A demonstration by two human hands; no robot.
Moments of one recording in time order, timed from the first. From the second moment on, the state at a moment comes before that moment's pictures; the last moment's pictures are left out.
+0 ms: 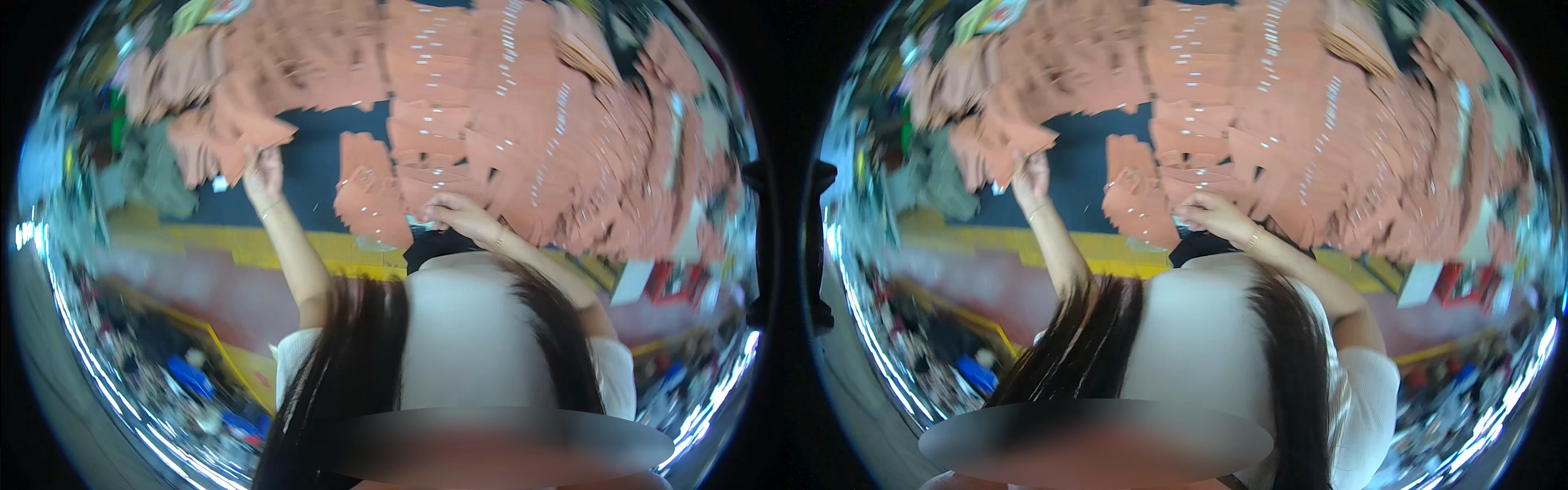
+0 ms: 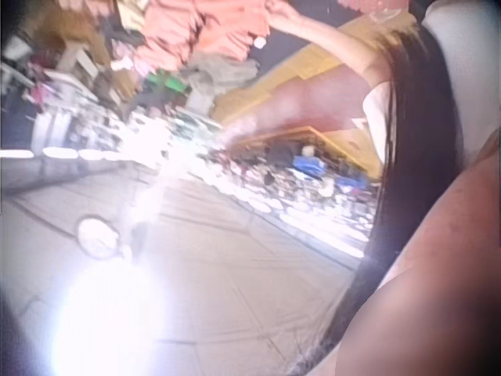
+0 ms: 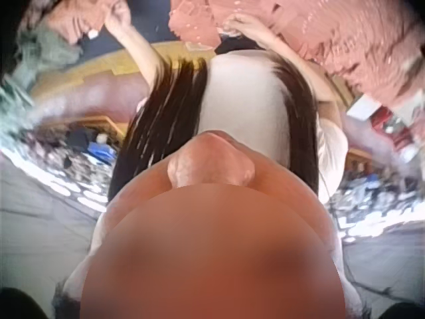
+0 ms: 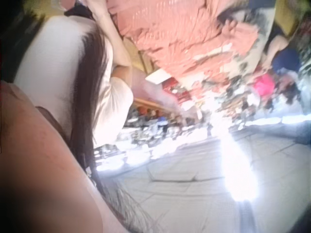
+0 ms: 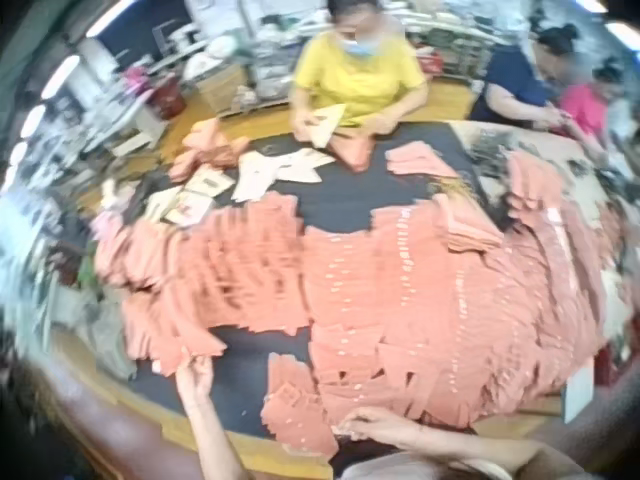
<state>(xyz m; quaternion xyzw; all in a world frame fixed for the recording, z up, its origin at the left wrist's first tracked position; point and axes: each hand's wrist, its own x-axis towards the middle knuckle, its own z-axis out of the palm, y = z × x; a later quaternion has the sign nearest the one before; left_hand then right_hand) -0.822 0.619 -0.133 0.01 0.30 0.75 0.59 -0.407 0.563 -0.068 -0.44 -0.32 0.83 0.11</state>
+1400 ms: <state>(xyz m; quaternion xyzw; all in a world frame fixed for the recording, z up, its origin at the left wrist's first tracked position) -0.606 0.646 -0.069 0.41 0.71 0.04 0.57 -0.096 0.475 -0.087 -0.75 -0.02 0.51 0.42</state>
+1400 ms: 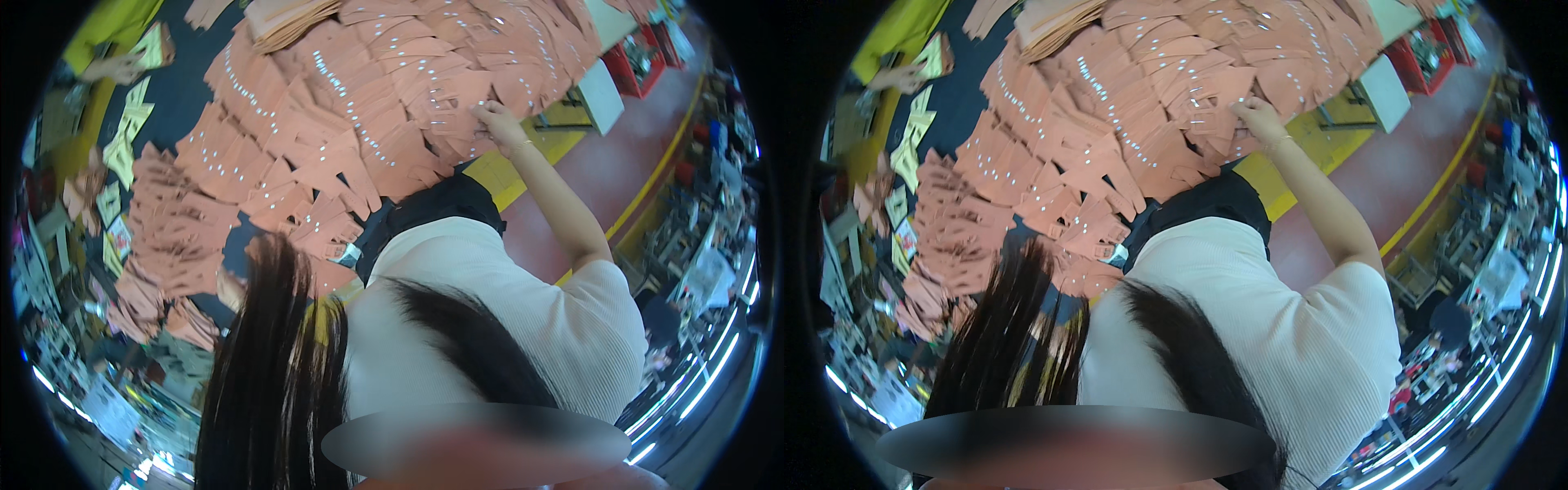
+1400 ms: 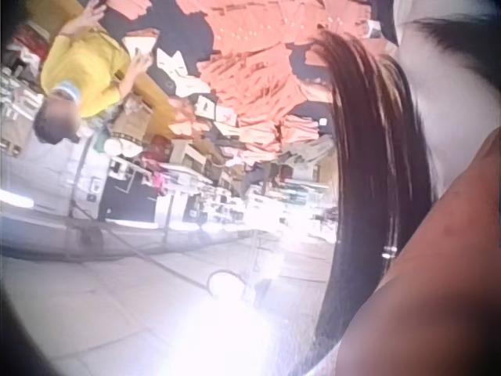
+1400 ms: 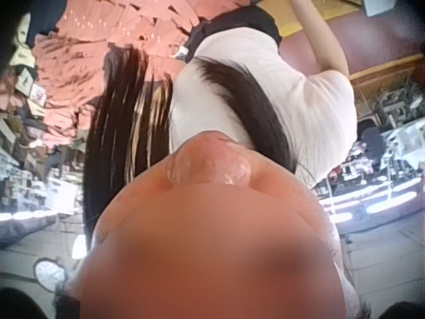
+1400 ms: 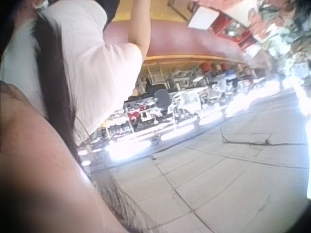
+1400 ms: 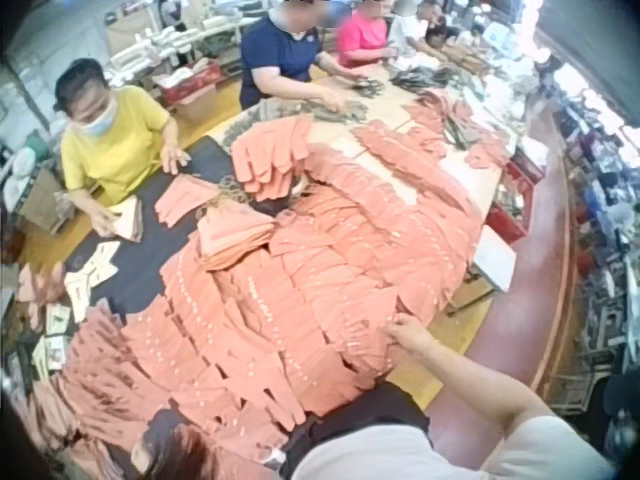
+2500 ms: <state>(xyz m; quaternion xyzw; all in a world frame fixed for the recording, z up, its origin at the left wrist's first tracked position) -0.545 0.520 -0.076 0.06 0.56 0.55 0.61 -0.310 0.621 -0.112 -0.62 -0.77 0.12 -0.08</state>
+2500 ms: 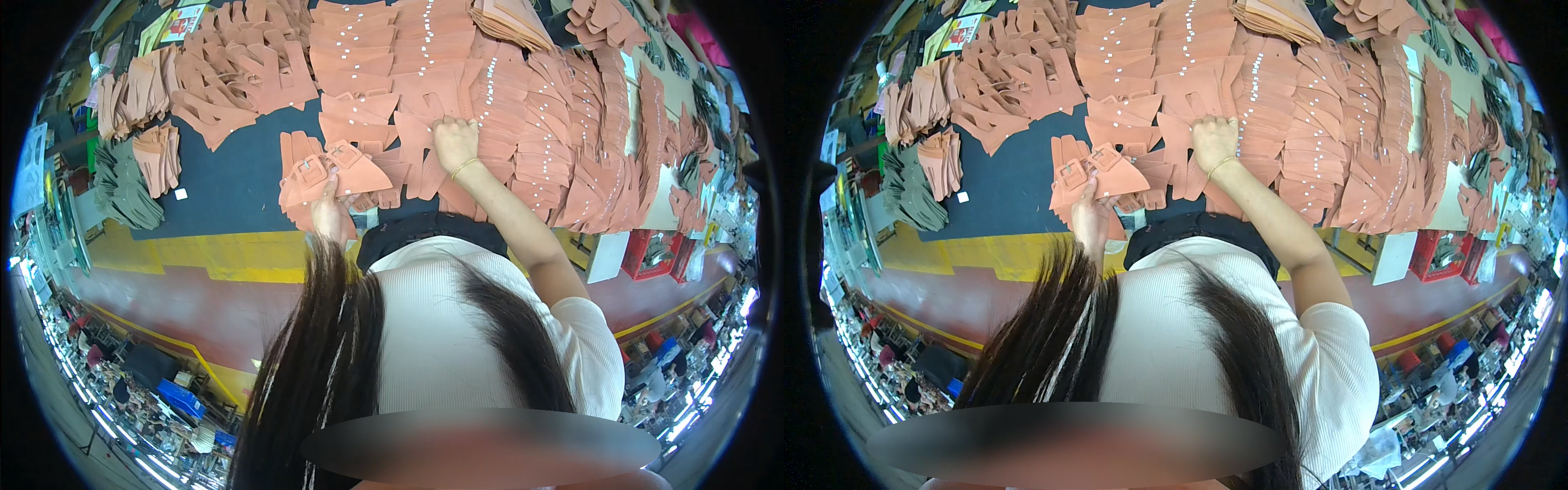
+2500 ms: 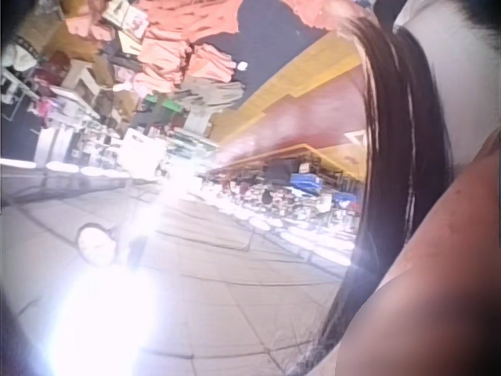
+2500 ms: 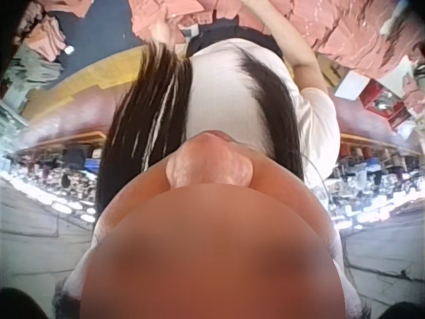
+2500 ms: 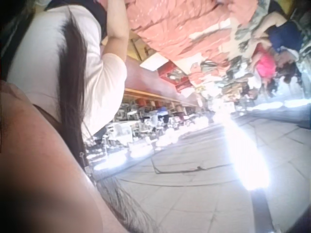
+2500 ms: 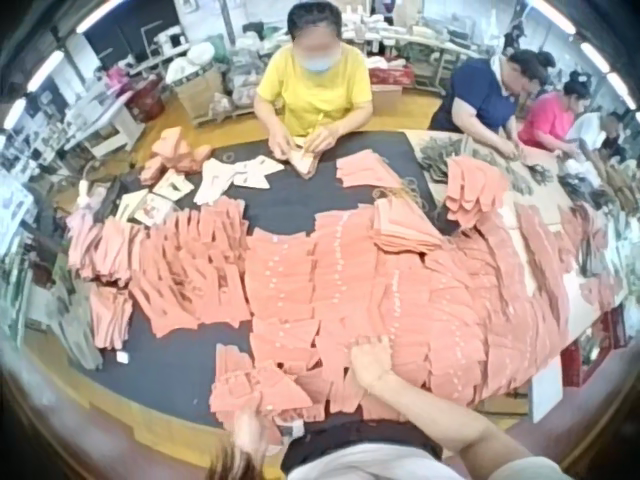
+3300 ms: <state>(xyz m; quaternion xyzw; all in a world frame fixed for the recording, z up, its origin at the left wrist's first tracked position) -0.544 0.544 -0.068 0.08 0.54 0.55 0.63 -0.335 0.659 0.059 -0.48 -0.53 0.56 0.42</state>
